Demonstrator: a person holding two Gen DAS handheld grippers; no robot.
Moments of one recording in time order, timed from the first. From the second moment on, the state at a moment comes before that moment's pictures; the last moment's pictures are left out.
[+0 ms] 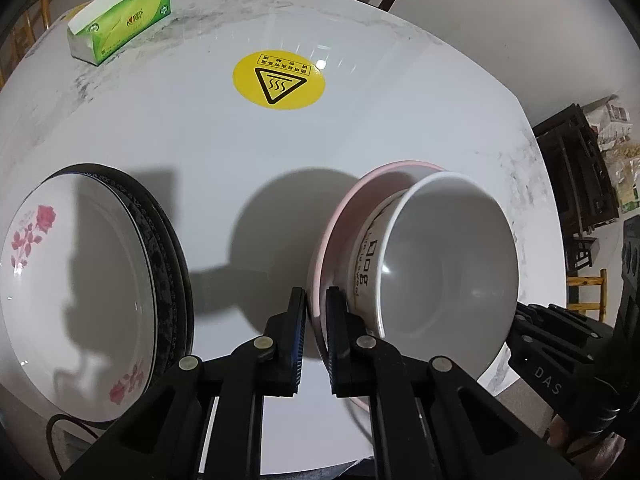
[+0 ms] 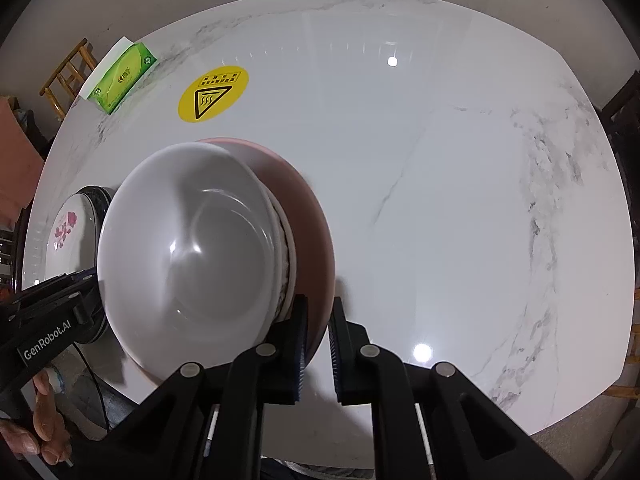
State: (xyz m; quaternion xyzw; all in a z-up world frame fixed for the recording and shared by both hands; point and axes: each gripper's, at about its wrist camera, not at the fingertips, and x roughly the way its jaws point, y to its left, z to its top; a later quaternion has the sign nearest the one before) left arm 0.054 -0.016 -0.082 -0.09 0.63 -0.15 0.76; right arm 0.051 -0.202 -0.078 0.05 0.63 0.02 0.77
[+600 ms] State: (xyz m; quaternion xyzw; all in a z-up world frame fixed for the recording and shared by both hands) left arm 0.053 -0.016 -0.082 -0.09 0.61 -0.16 0.77; right arm 0.049 -0.202 -0.078 0.05 0.63 0.01 0.78
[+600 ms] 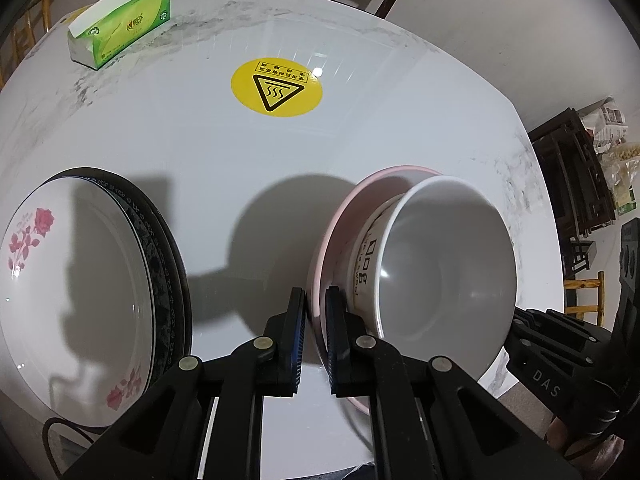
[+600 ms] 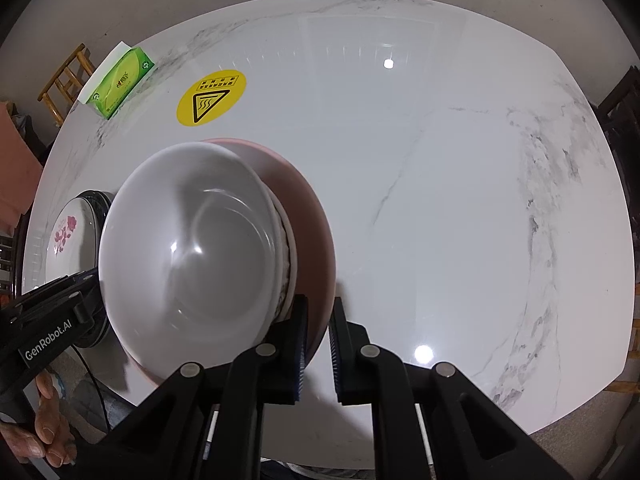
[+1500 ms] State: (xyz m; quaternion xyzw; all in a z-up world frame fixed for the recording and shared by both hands) left arm 0.053 -0.012 -0.081 -0.09 0.61 -0.16 0.77; right arm 0.049 -0.199 -0.074 0.04 0.62 0.01 0.78
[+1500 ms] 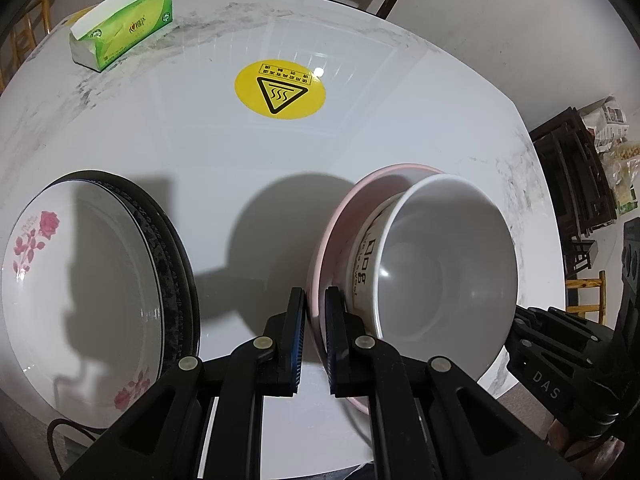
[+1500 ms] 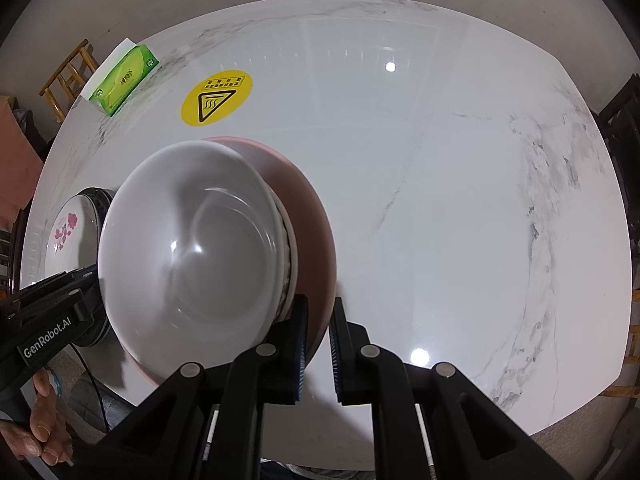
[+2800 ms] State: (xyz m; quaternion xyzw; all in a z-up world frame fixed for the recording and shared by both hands) left arm 0.059 0.047 -0.049 -0.11 0.59 -0.13 0.79; right arm 0.066 -0.140 -0.040 0.01 0.61 0.05 0.79
